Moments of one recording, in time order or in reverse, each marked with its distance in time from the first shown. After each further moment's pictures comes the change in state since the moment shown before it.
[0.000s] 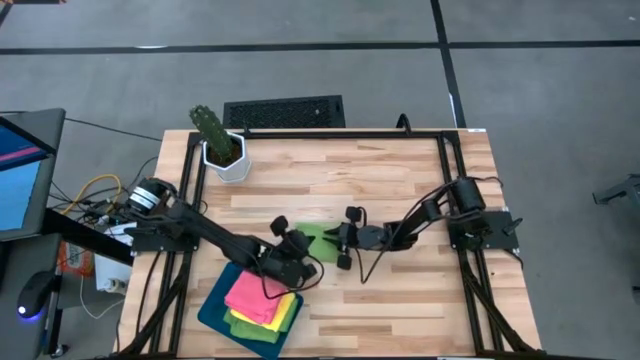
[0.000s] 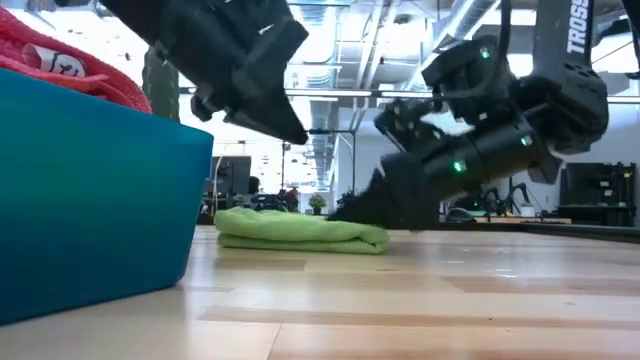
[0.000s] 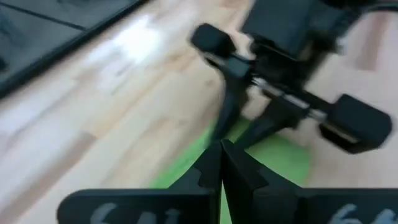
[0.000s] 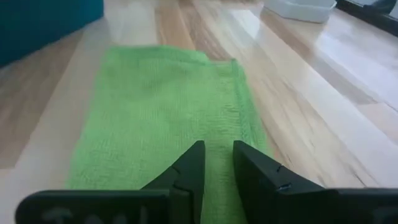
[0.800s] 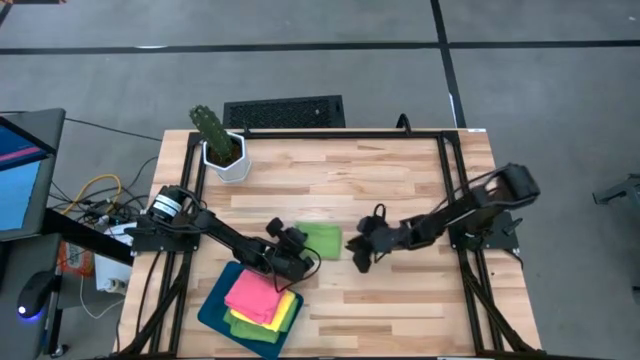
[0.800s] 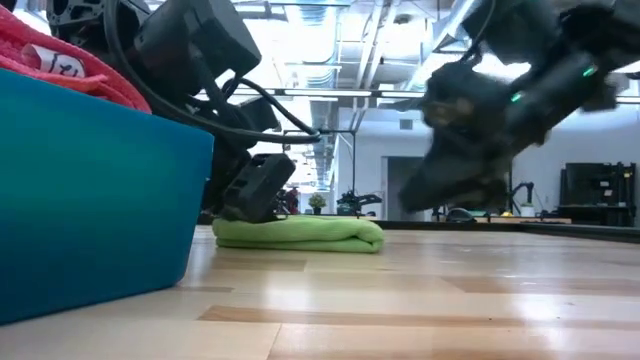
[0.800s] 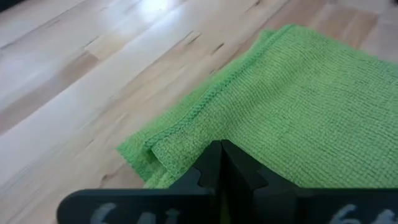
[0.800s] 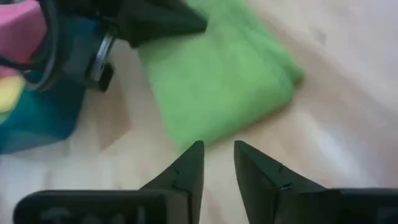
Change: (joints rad) left arm 0.048 0.172 -0.135 0.158 0.002 -0.163; right arm 0.072 -0.408 -0.088 -0.587 -0.109 0.697
